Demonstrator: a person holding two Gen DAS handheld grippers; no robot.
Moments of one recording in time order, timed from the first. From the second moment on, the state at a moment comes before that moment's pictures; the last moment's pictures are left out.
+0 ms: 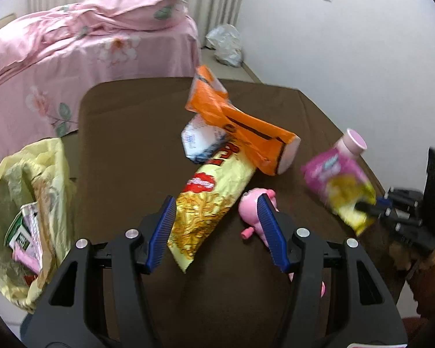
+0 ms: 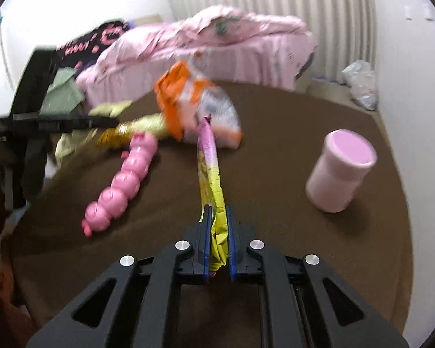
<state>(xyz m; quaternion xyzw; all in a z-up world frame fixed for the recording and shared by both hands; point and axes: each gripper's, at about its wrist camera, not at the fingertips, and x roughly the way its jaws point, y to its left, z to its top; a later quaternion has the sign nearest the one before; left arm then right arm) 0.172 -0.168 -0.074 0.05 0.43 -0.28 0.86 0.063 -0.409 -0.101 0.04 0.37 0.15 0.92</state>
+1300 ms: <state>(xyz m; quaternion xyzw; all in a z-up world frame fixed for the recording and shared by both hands) 0.178 -0.157 -0.074 -0.03 0.49 -0.25 0.84 0.041 -0.405 -0.107 0.07 0.38 0.16 0.91</state>
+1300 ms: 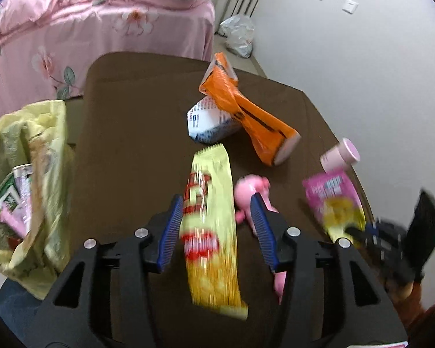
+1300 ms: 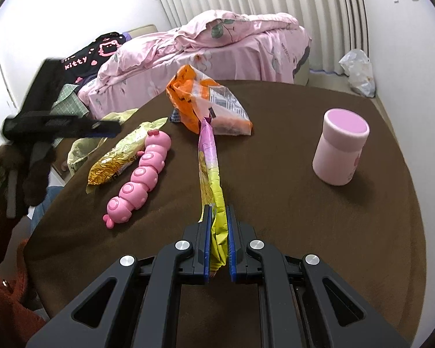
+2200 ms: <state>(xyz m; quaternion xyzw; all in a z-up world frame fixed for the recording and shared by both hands) 0.130 -0.140 -0.025 -0.03 0.39 -0.26 0.88 0.030 -0.394 -0.078 0.06 0.35 0.16 0.92</state>
